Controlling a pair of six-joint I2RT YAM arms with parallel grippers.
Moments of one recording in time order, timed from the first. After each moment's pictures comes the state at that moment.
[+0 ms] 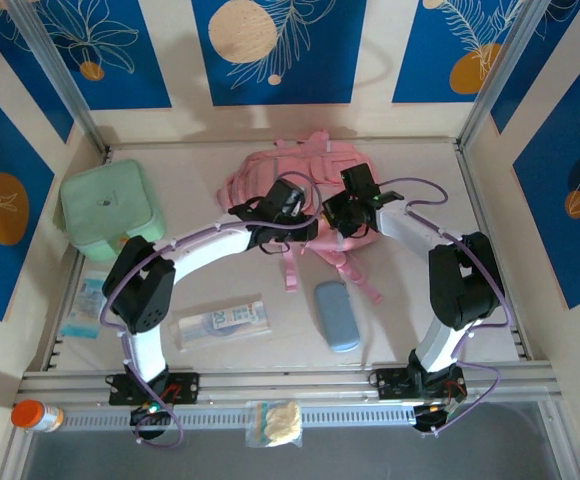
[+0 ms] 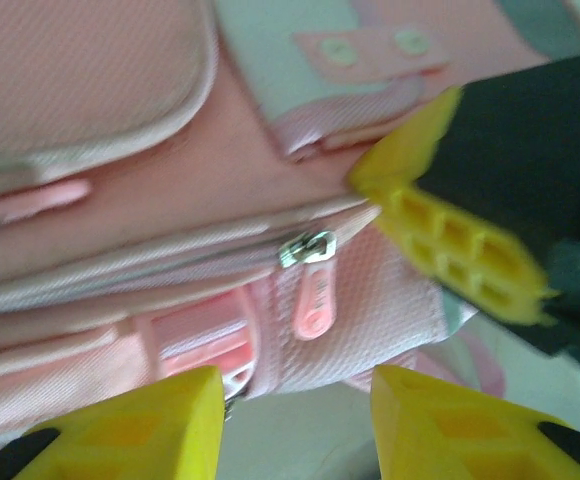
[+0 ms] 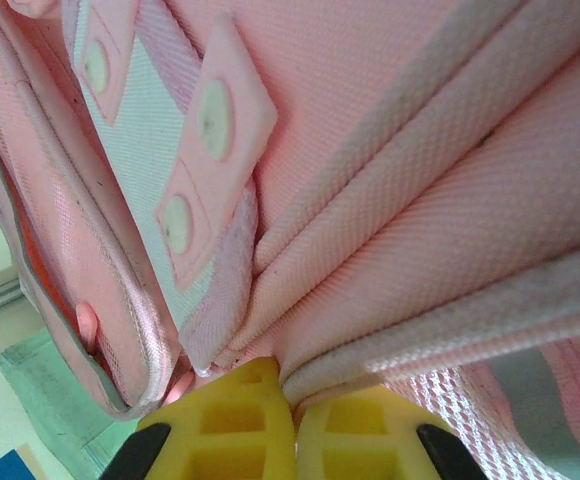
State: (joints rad) left arm -0.77 1.85 1.42 -0.38 0.06 -0.59; right arm 0.38 1.71 1.20 -0.43 -0.21 1.39
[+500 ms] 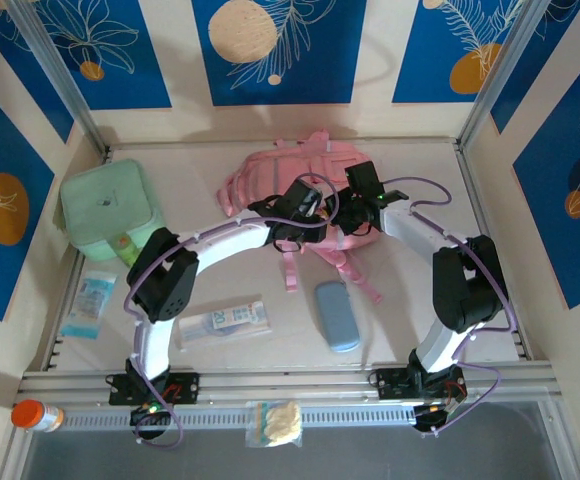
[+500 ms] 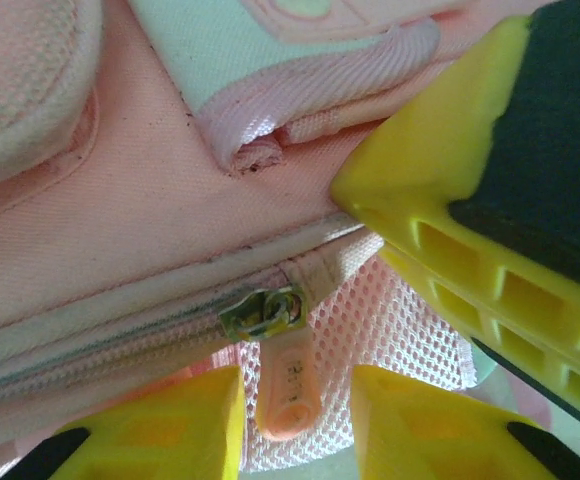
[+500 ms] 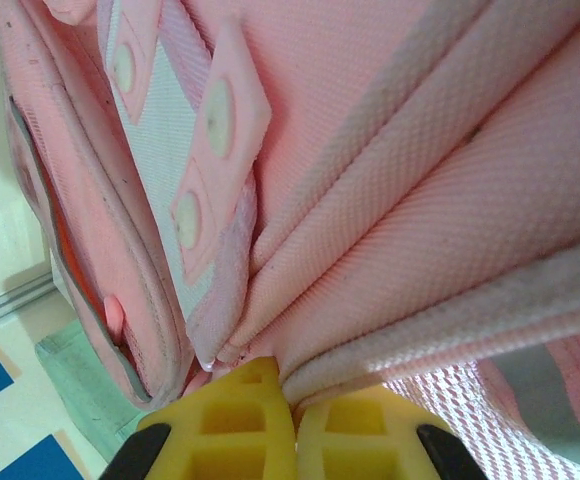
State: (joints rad) left arm -0.80 1.99 1.54 -0.42 0.04 -0.51; right arm 0.37 1.68 1.20 -0.41 -0.24 1.42
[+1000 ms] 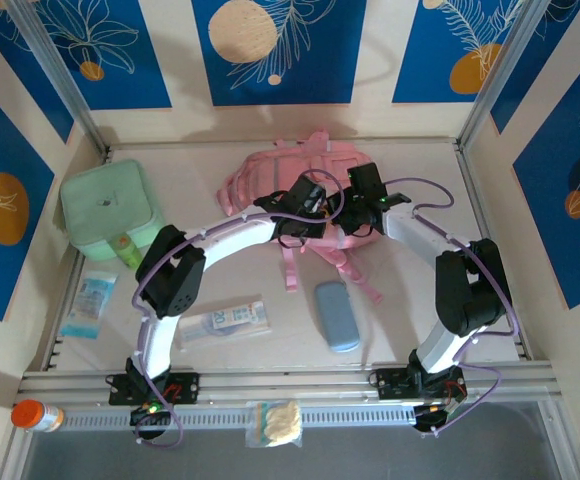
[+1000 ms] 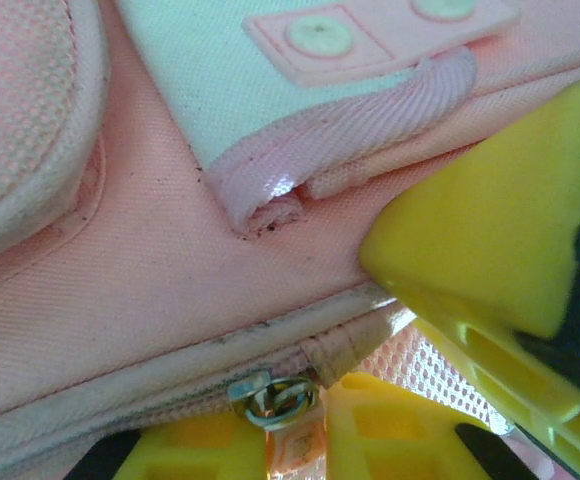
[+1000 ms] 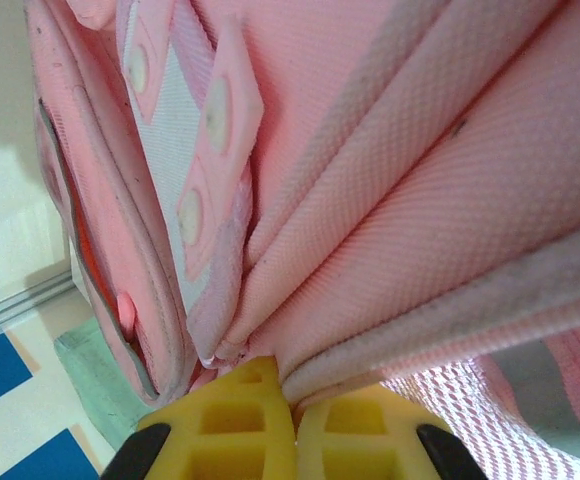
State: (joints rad) left arm -0.79 2.05 1.63 -0.47 -0.01 -0.49; right arm 0.36 1.66 1.16 -0.37 -0.25 1.42
